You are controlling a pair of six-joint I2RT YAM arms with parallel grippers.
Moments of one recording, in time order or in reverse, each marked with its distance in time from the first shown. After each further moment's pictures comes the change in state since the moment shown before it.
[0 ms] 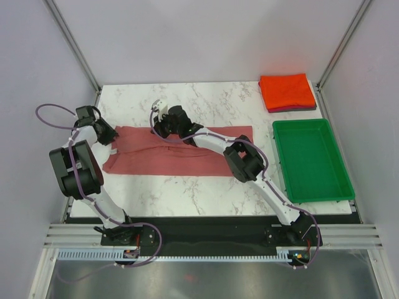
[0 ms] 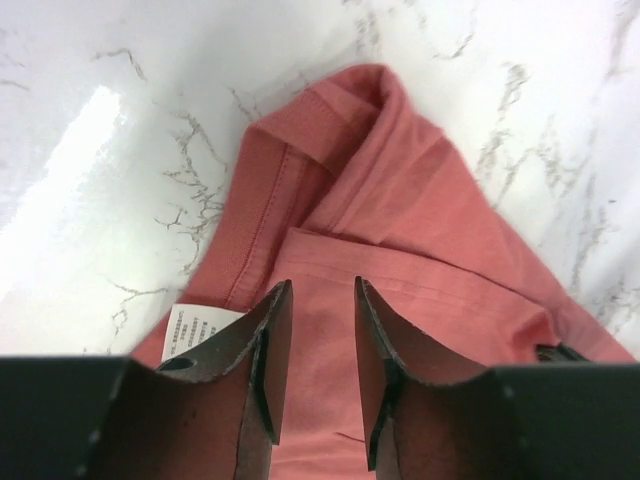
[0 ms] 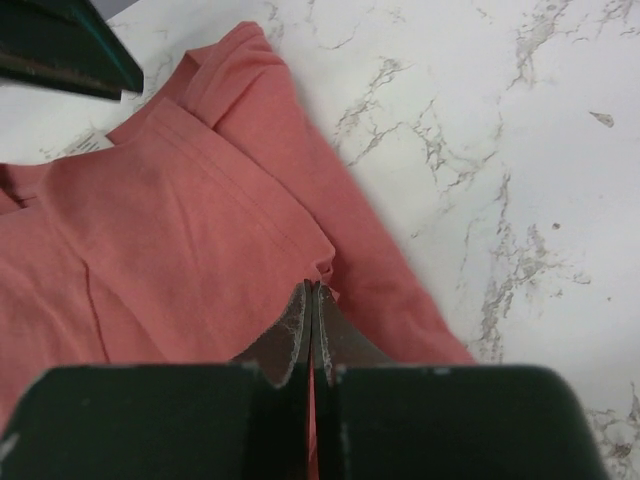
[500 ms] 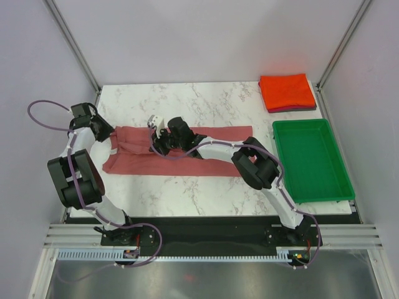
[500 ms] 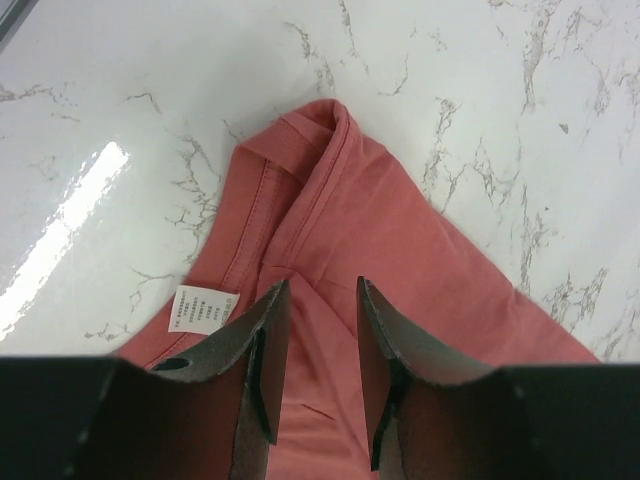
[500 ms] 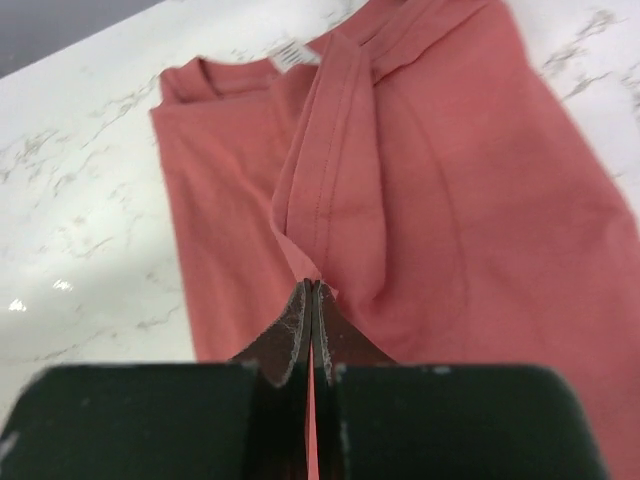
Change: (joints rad) left arm 0.000 -0.137 -0.006 0.000 -0.034 0.000; right arm 0.082 -0.338 -0.475 0.091 -0.096 -0.053
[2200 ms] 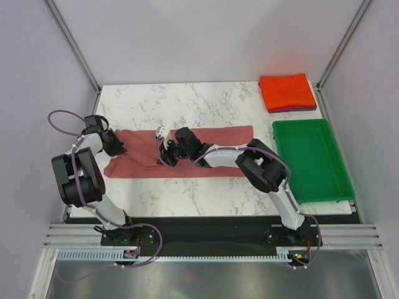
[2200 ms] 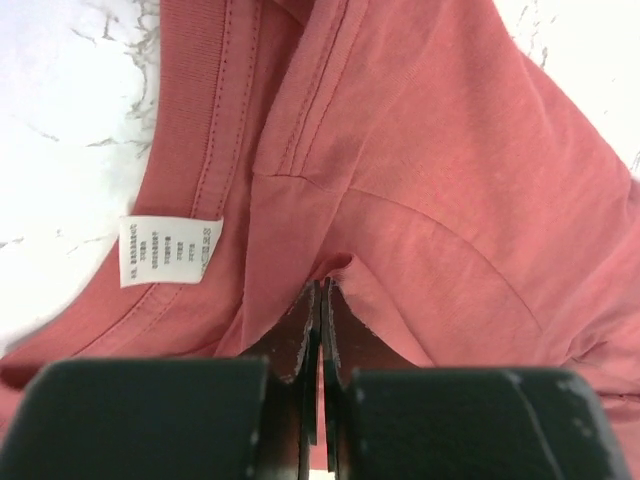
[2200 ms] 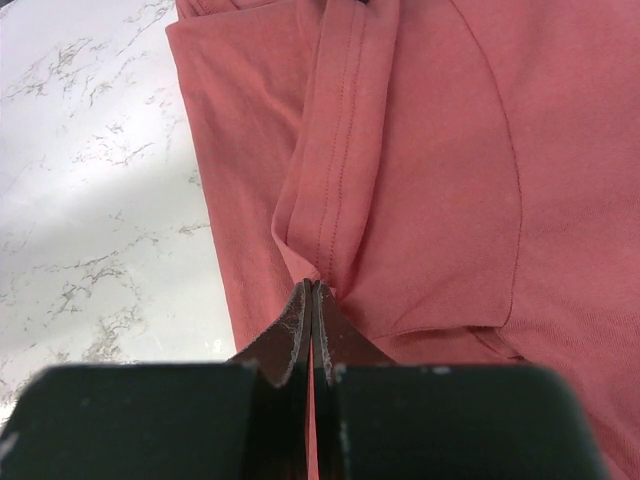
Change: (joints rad) left arm -0.043 0.018 -0.147 -0.080 0.098 0.090; right arm 0.027 -0.127 -0.299 0.097 -0.044 0.009
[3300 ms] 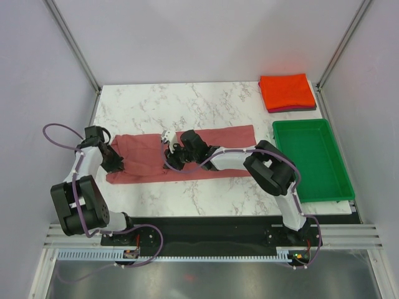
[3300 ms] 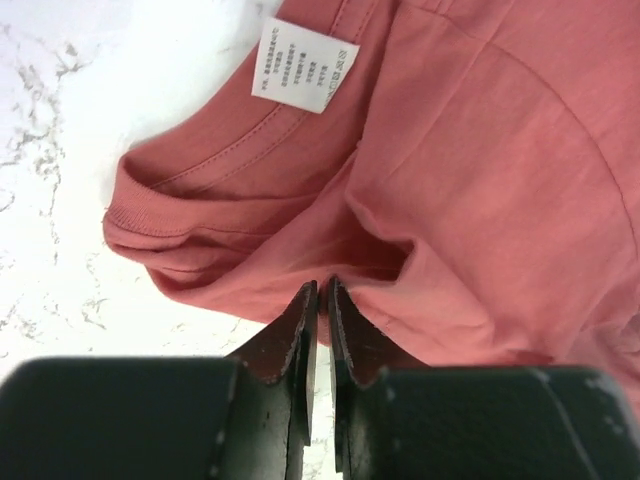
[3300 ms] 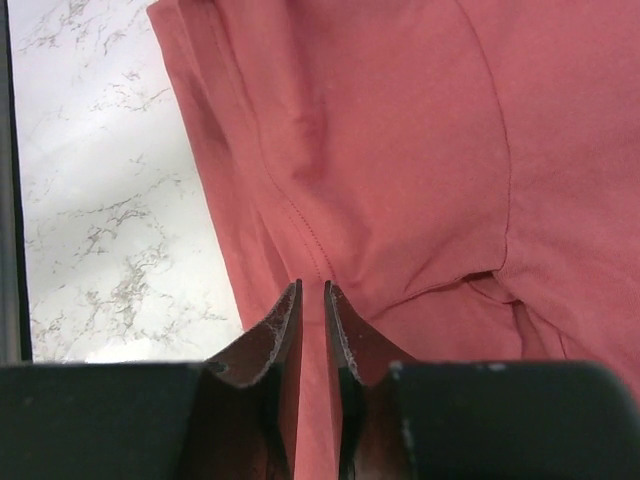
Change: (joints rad) left arm -0.015 -0.299 -0.154 -0.270 -0.183 -0.082; right arm 0.000 -0.110 -0.140 -0.023 0.010 -0.008
